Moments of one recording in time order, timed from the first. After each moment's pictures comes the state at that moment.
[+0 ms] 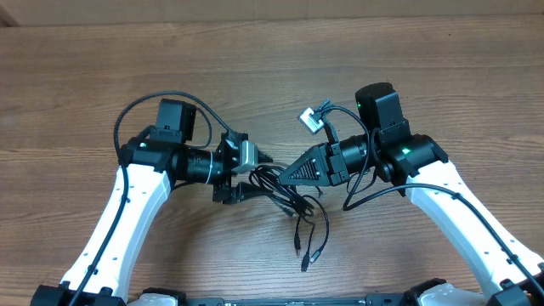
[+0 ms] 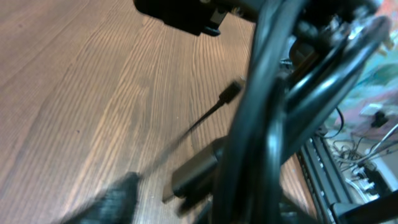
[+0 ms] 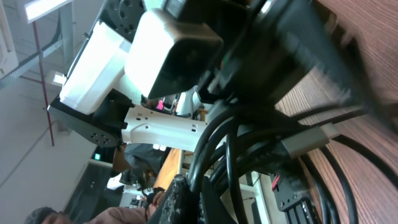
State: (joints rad) left arm -0.17 1.40 1.04 -0.91 1.15 1.11; right arm 0.39 1.42 1.05 -0.40 -1.46 0.38
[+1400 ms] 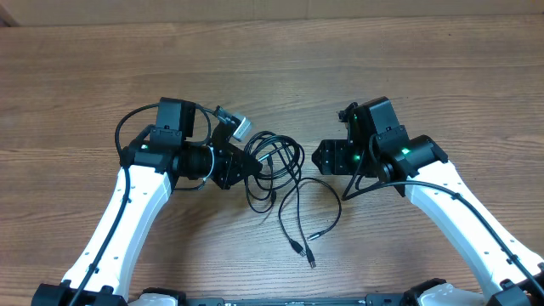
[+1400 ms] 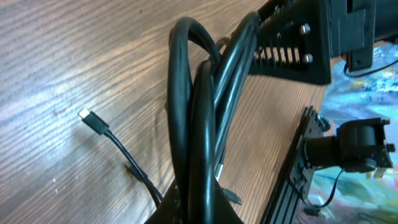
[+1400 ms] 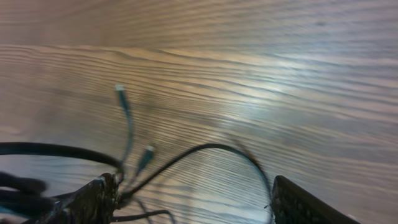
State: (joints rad) left arm -0.17 1.40 1.03 -0.76 0.86 0.22; right arm 0.39 1.42 1.05 -0.70 -0.28 0.38
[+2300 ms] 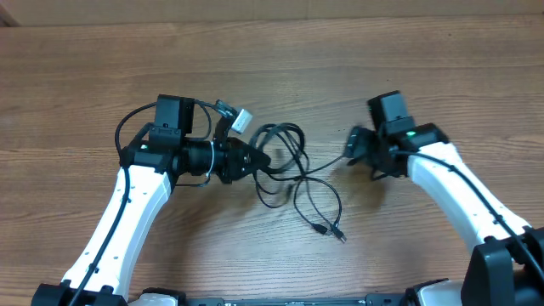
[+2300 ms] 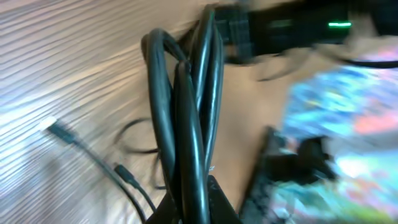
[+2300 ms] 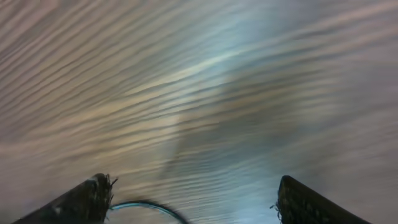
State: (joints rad) left arm -0.17 1.40 1.03 -0.68 1.00 0.10; right arm 0.24 1.56 1.05 -0.73 0.00 0.63
